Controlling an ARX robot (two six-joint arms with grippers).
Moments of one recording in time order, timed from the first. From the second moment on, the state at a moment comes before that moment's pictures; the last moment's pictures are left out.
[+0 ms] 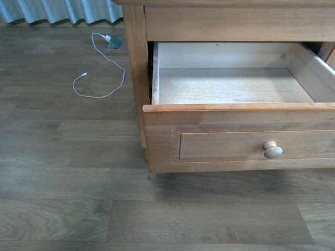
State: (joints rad) left arm -0.43 2.35 2.03 -0.03 -0.34 -0.37; right arm -0.14 0.22 0.00 0.22 -0.14 -0.01
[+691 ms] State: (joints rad) left arm -0.43 1.92 1.59 0.21 -0.37 -0.39; right arm -0.14 0.22 0.00 0.22 -0.14 -0.01
